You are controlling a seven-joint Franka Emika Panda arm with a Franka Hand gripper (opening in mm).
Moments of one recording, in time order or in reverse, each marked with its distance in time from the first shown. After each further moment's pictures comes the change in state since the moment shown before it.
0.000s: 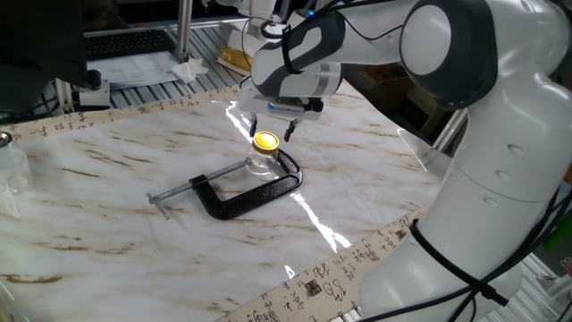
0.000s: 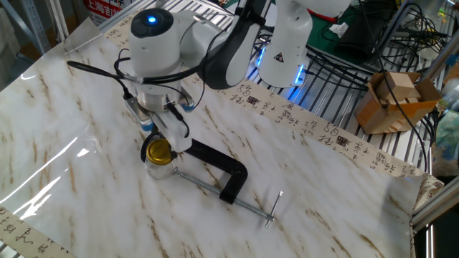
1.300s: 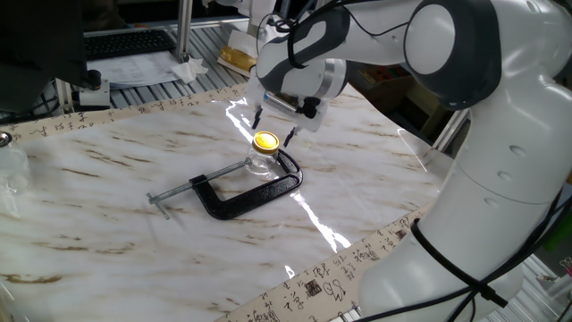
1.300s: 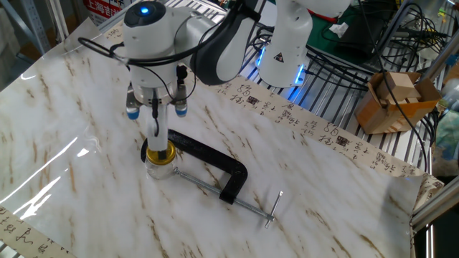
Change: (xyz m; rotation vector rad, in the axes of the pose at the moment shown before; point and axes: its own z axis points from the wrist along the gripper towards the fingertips) arm -0.001 -0.006 -0.003 -0.068 0.008 0.518
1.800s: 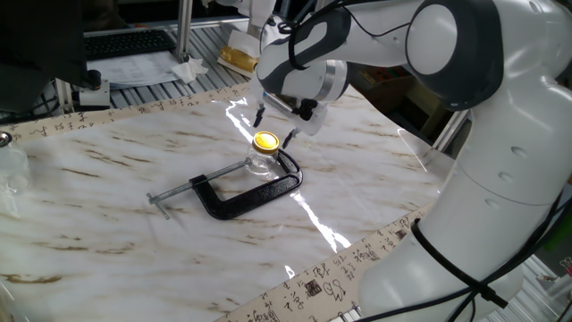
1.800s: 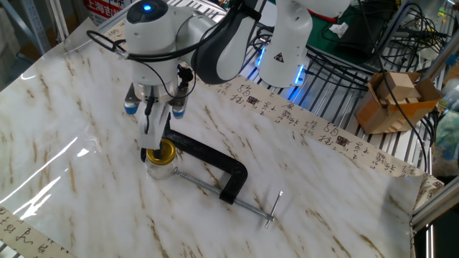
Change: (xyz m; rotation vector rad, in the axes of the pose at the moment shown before) arm 0.000 -0.002 0.001 -0.027 -0.019 0.210
